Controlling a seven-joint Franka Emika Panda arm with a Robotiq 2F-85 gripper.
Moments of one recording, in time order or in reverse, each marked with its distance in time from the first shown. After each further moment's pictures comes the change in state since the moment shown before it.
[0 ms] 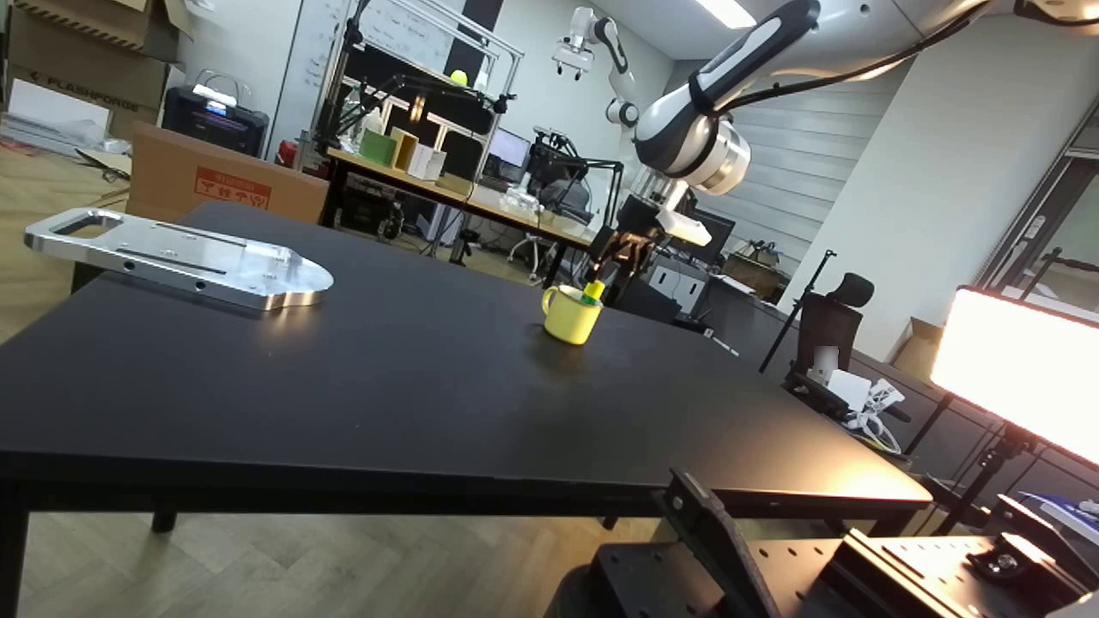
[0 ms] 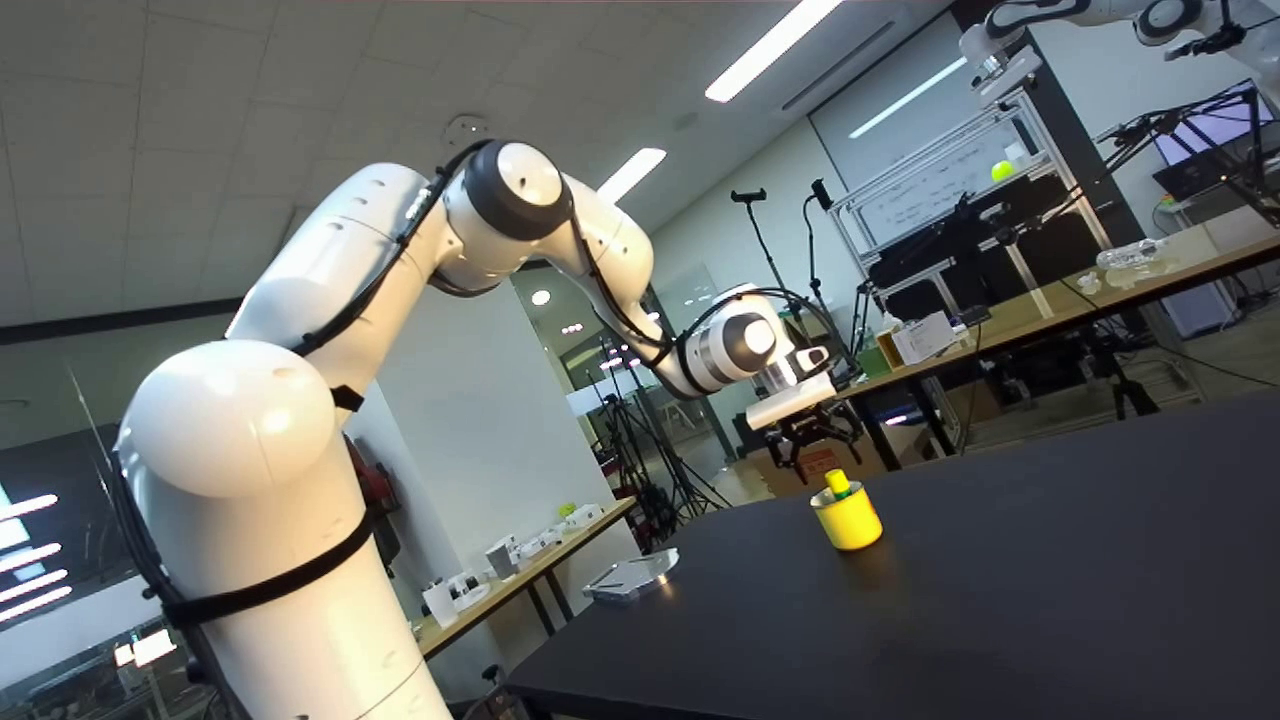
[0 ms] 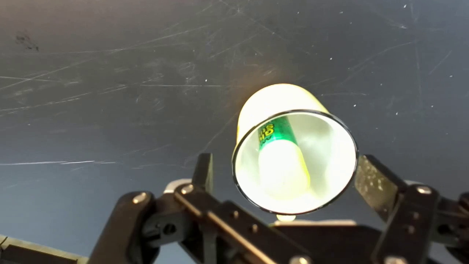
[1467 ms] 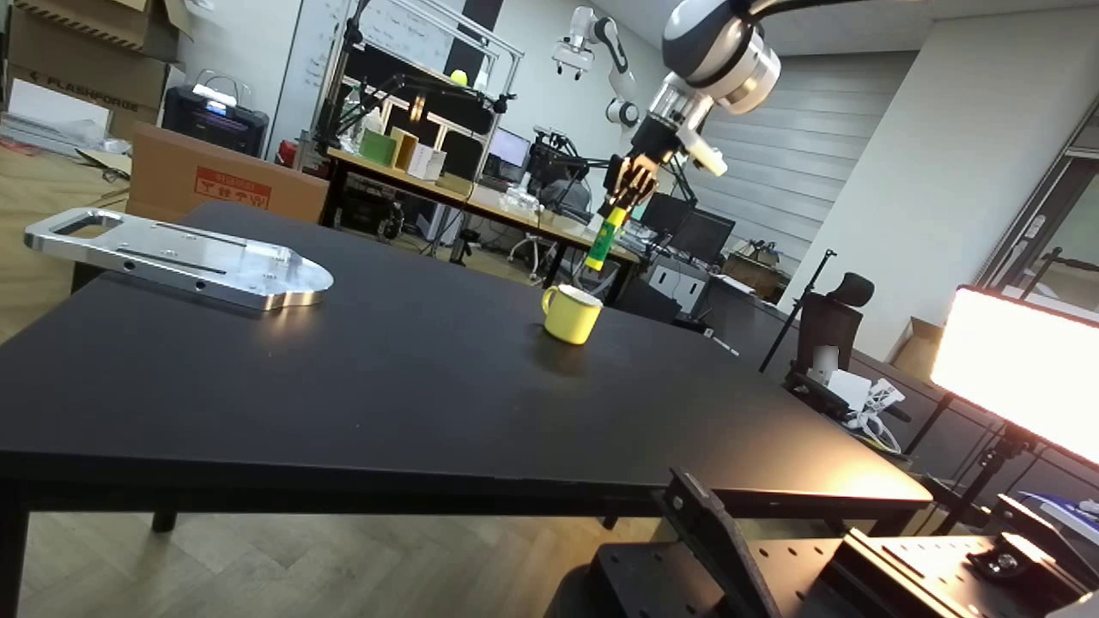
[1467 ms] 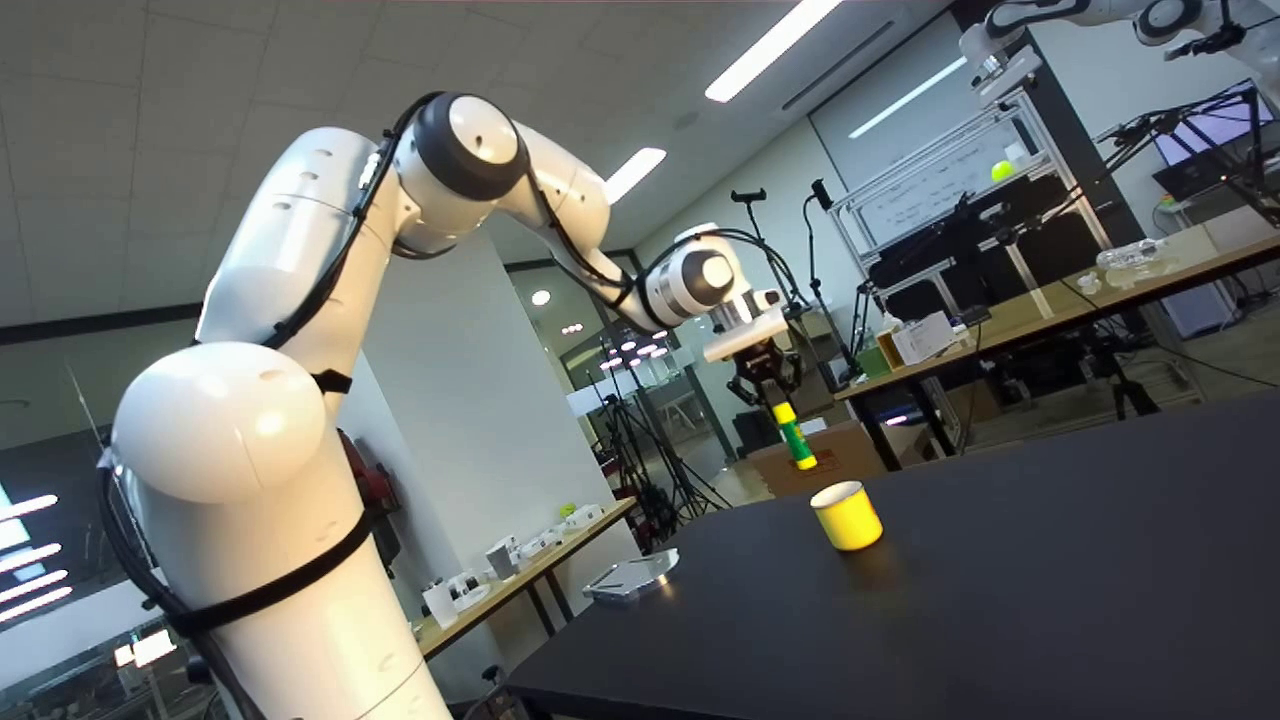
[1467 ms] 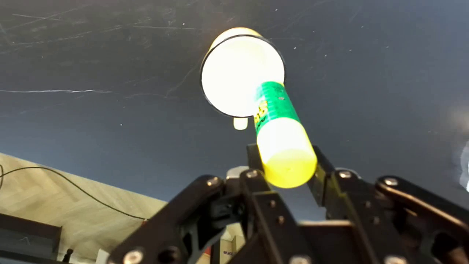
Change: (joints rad) arm -0.053 -0.201 0.107 0.003 0.018 -0.187 -0.015
